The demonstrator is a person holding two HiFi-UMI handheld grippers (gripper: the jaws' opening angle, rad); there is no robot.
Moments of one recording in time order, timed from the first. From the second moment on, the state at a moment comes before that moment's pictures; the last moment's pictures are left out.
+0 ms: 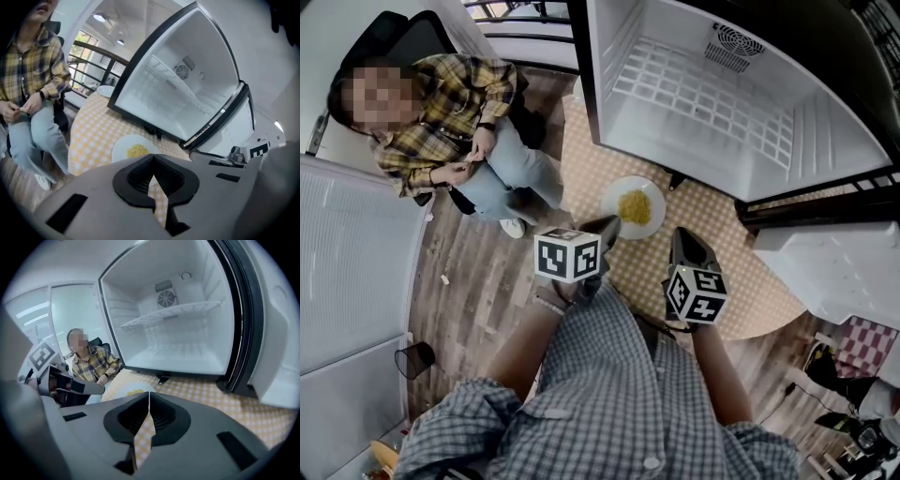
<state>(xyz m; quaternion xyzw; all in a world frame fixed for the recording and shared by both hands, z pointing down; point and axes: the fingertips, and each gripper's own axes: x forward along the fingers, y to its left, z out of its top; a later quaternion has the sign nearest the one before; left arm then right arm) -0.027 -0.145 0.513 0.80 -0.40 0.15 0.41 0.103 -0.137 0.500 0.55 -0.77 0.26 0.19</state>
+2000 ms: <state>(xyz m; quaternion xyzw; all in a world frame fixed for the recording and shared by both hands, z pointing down) 0.069 -0.128 0.341 0.94 -0.30 0.11 0.14 0.132 -0.125 0.335 0.61 -0.79 0.09 0.07</state>
